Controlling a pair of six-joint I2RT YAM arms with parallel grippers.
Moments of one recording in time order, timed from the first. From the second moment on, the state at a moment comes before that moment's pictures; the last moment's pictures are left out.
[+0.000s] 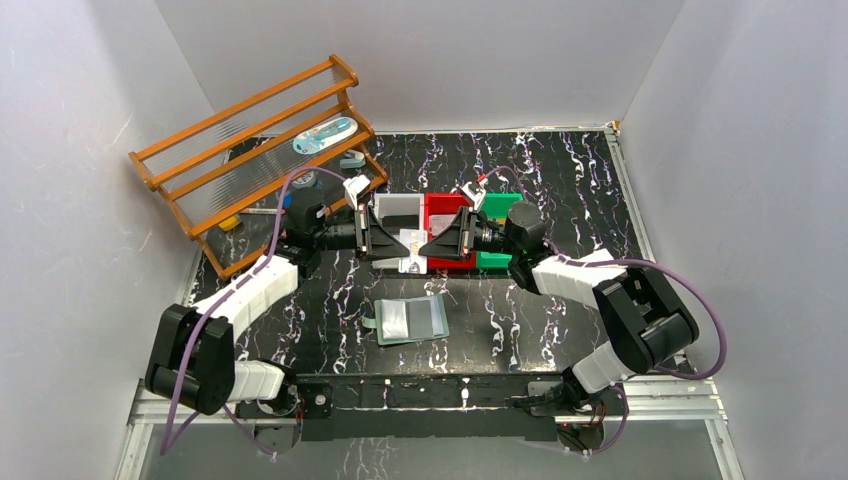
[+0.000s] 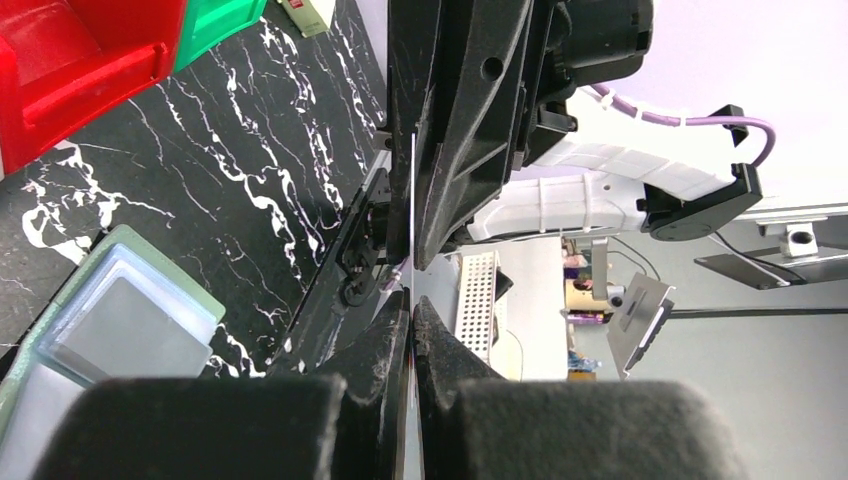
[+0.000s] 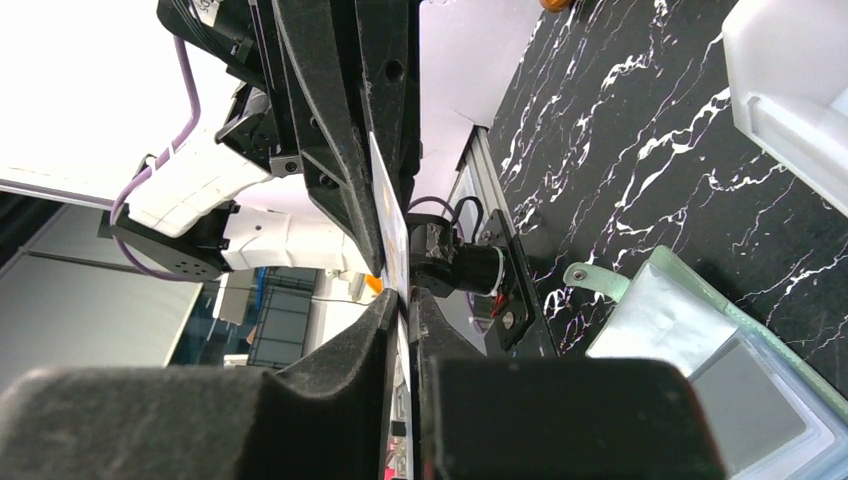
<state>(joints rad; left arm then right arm) -0.35 1.31 0.74 0.25 1.05 -0.95 0.55 1.51 0.66 0.86 -0.91 1.25</state>
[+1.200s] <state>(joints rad) -0.34 1.13 0.80 -0.24 0.48 -0.71 0.54 1.35 0.80 0.19 -0.58 0.89</state>
